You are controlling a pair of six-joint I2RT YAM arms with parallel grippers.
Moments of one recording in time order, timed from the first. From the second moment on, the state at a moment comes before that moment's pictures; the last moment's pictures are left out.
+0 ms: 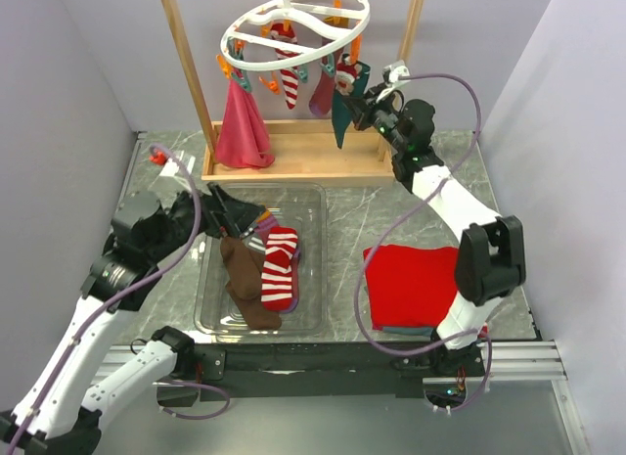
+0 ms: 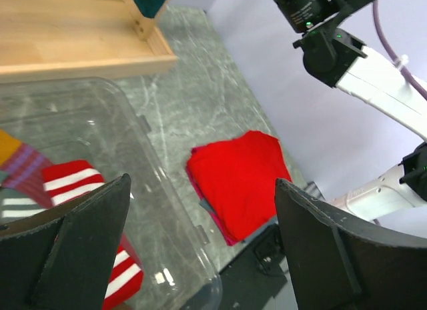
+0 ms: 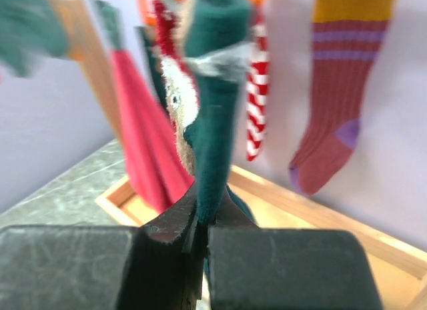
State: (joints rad) left arm -0.44 0.73 1.03 -0.41 0.28 -0.60; right arm 0.29 1.74 1.42 0.54 -0.38 0.21
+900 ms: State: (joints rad) left arm -0.75 1.46 1.95 -0.39 -0.07 -0.63; right arm 0.62 1.41 1.25 0.29 -0.01 0.13
